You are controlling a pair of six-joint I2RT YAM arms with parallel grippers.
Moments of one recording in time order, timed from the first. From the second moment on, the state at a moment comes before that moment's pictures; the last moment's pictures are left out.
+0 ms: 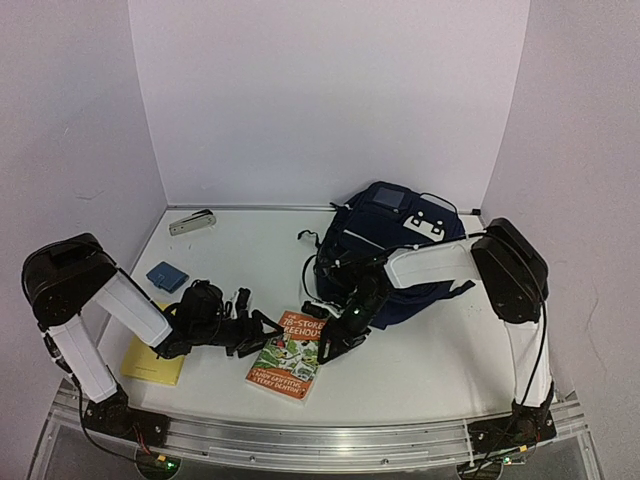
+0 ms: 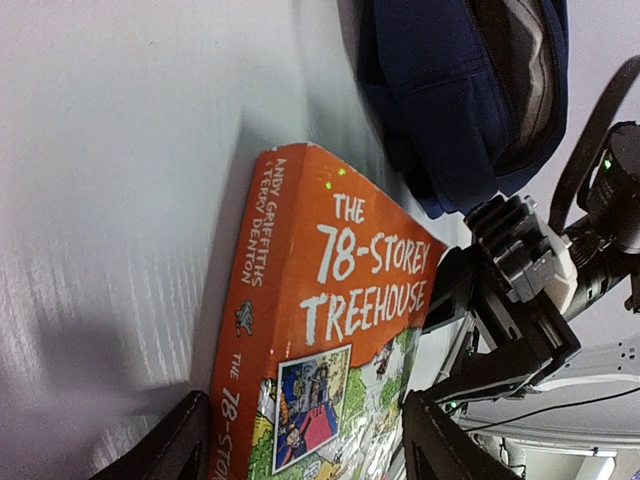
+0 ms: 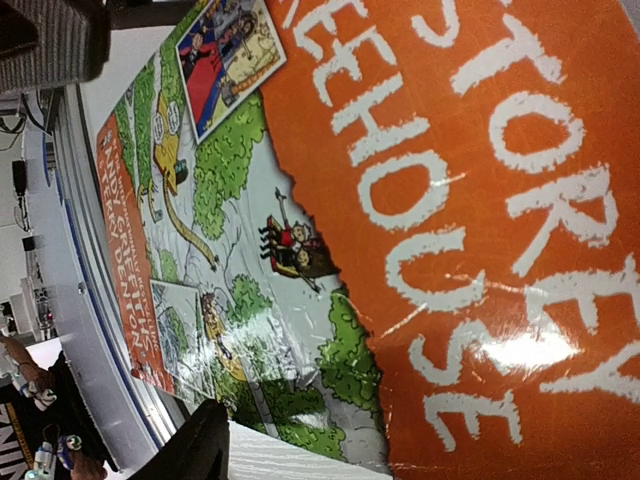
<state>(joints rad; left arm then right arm) -0.75 1.70 0.42 0.73 0.44 -1.10 0.85 2.15 1.44 -0.68 -0.68 0.02</state>
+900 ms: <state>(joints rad) -0.81 1.72 0.41 0.76 0.35 -1.06 0.85 2.19 1.52 -0.78 -0.72 0.26</state>
